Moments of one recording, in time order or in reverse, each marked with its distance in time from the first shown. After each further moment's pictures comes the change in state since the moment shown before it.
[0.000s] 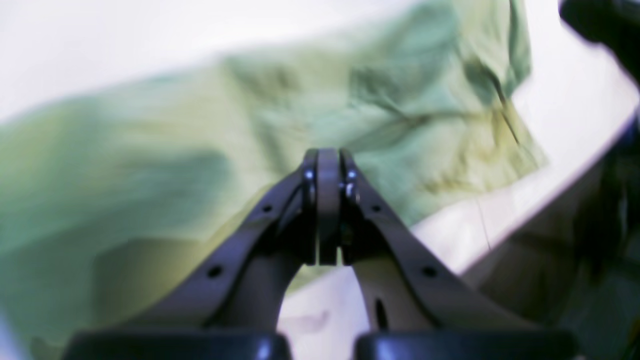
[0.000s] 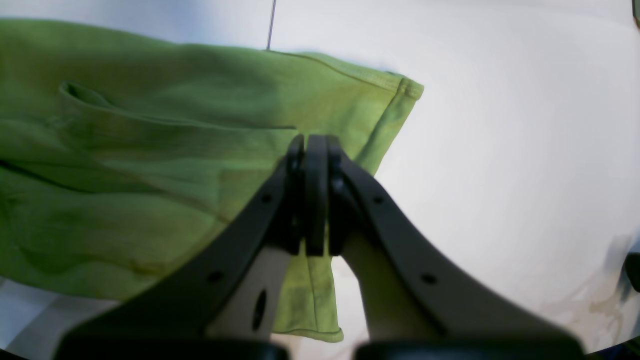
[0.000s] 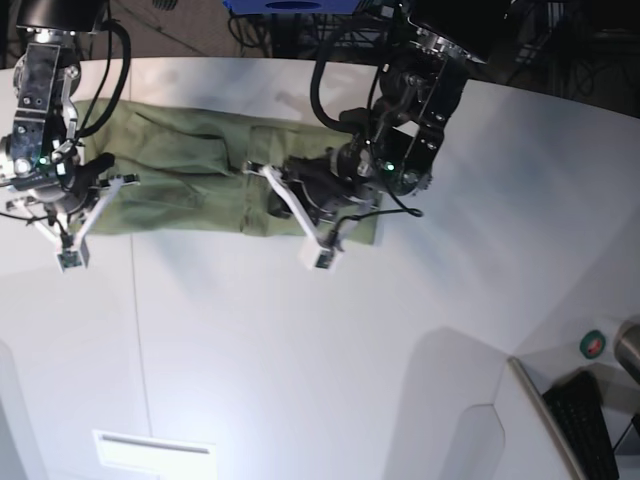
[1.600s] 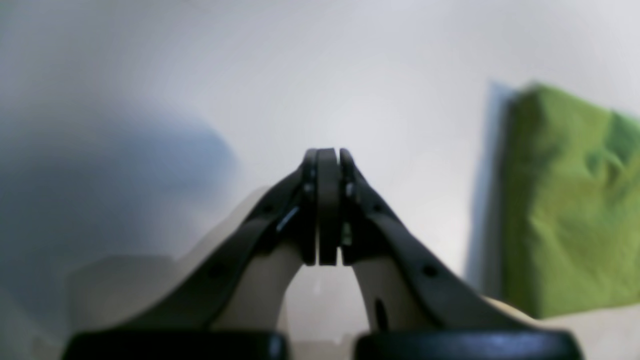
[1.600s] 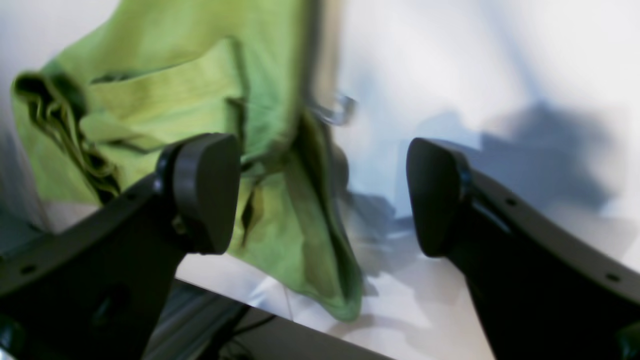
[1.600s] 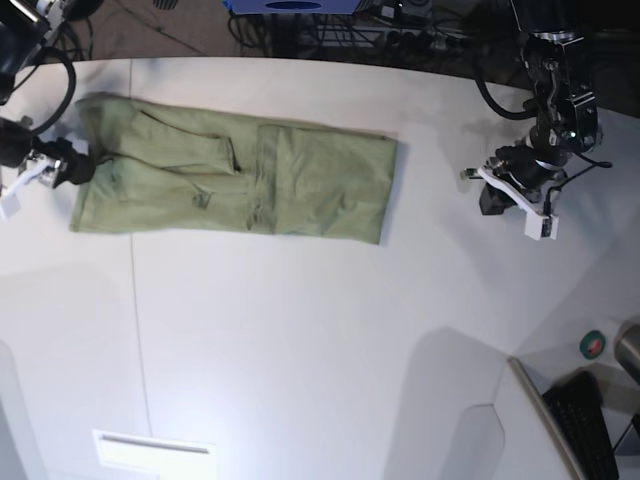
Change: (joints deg) left arm 8.0 -8.6 -42.1 -11.0 5.4 -25.1 -15.4; right arm 7.9 8.5 28.2 -34.5 39.2 19.5 -16.2
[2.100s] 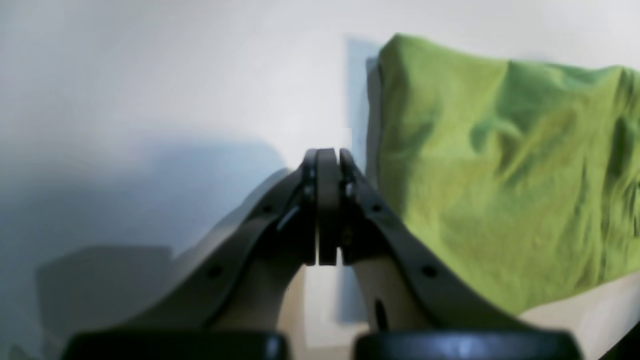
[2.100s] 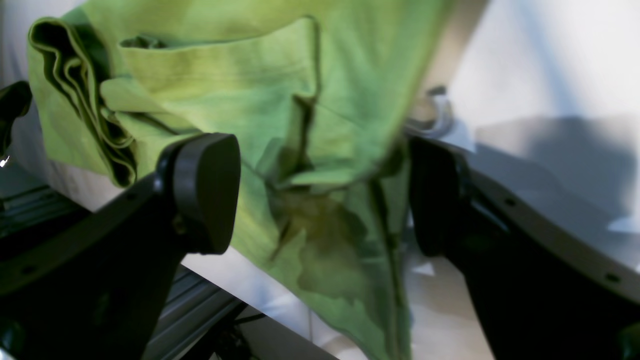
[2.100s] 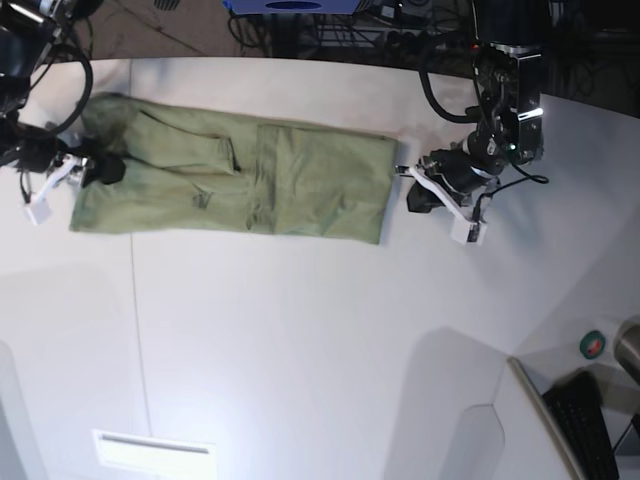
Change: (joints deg) left arm -4.0 4.6 12.0 -5.7 0.2 0.5 -0.4; right arm 0.0 0.1 -9.2 -4.2 3.0 1.2 2.9
